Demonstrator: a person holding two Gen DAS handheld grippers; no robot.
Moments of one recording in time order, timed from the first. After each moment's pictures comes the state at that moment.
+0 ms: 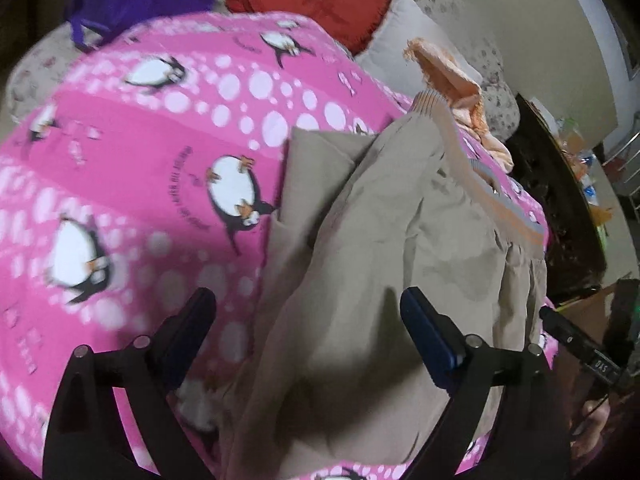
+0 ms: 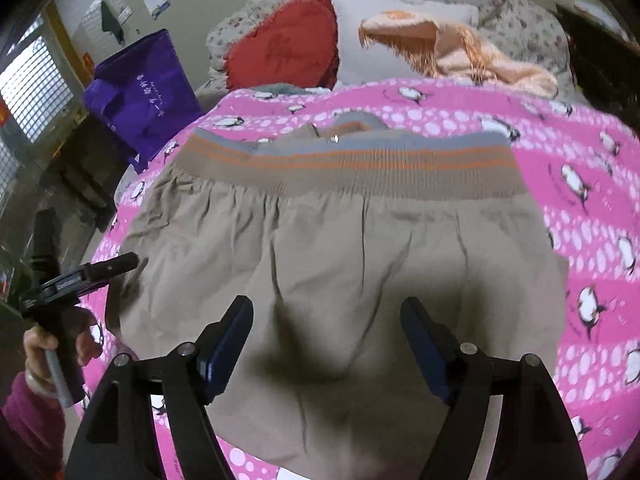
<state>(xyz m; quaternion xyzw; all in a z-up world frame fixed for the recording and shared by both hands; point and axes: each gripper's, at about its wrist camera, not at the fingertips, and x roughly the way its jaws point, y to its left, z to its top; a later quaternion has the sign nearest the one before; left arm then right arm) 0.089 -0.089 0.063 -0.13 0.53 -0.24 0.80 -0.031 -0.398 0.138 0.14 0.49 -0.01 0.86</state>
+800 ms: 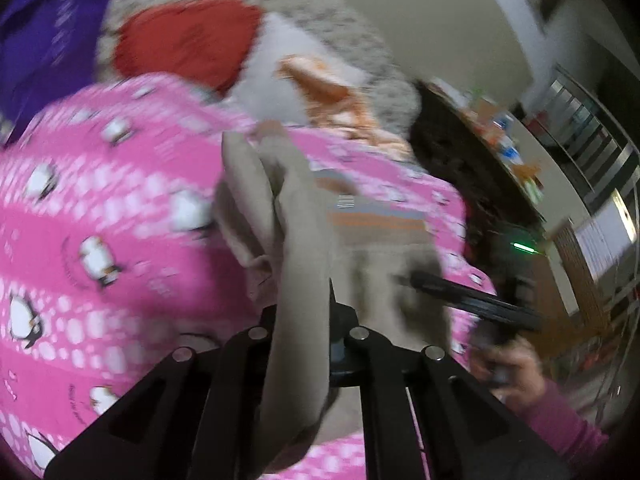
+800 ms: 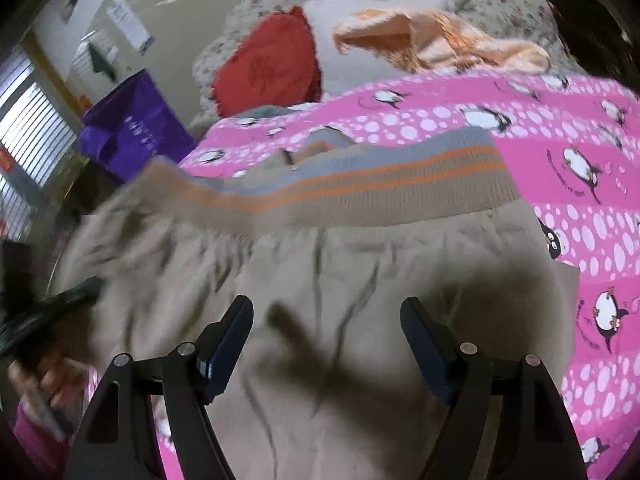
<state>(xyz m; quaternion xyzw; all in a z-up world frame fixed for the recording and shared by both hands) 0.038 -0.168 0.181 -0.09 0.45 -0.39 0.80 -0.018 -0.451 0.122 0.21 0.47 -0.01 0.86</state>
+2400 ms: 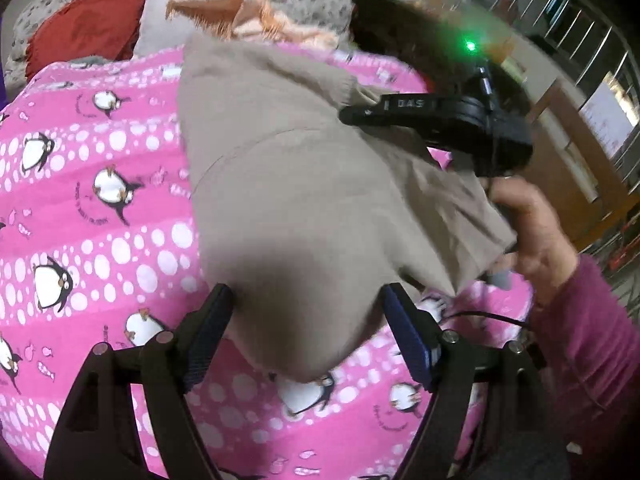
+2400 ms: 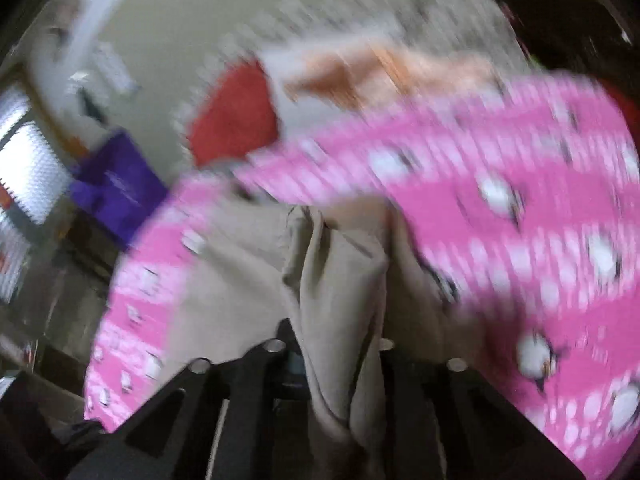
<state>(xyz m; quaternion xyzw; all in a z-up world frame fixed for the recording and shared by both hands) -0.064 -0.286 0.121 0.06 0.50 -0.42 0.75 -0.050 -0.539 0.120 0.24 0.43 -0.05 0.87</state>
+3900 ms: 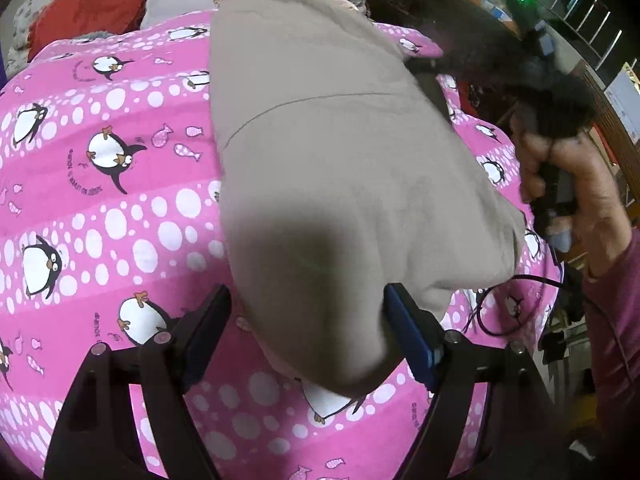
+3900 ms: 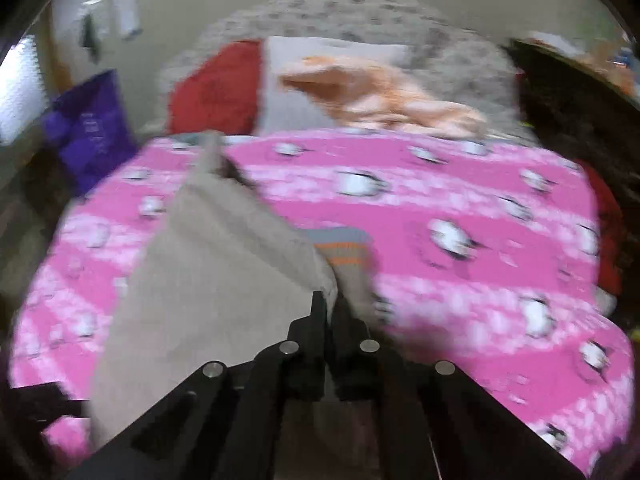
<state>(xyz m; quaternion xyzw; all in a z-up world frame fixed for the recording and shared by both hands) -0.055 -0.294 0.084 0.08 0.52 -0.41 0.74 -0.046 -0.531 0.147 0.07 0.44 -0.12 0.89</state>
